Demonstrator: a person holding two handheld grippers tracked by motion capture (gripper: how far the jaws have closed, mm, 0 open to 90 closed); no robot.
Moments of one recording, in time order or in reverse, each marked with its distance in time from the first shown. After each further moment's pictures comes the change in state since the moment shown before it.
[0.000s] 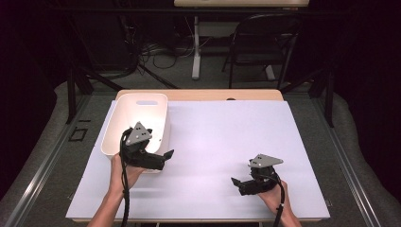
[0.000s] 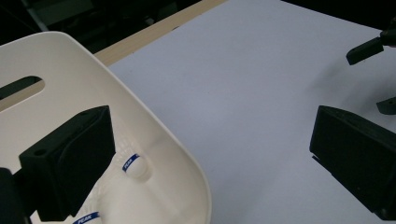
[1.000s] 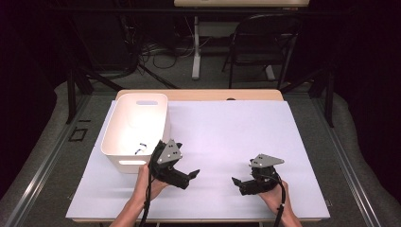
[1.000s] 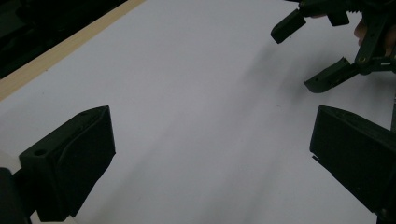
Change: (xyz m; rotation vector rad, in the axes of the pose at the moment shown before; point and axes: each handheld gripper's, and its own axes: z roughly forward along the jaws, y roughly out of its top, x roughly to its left) left arm -0.059 -0.013 0.044 0.017 -0.154 0.148; right arm -0.002 -0.001 -0.002 -0.002 -0.003 0.002
